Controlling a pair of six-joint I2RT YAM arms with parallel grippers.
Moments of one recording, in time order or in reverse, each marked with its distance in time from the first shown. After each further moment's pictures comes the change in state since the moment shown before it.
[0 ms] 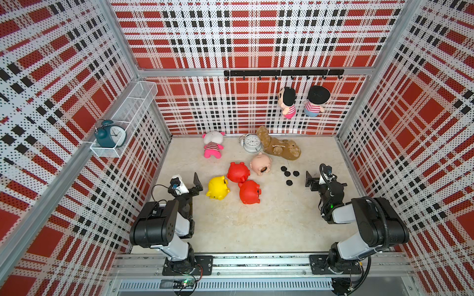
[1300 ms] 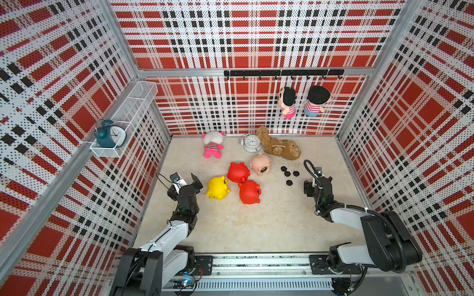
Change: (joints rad) left arm -0.174 -0.475 0.138 -0.933 -0.460 -0.106; right arm 0.179 -0.154 0.058 -0.575 0.367 -0.037
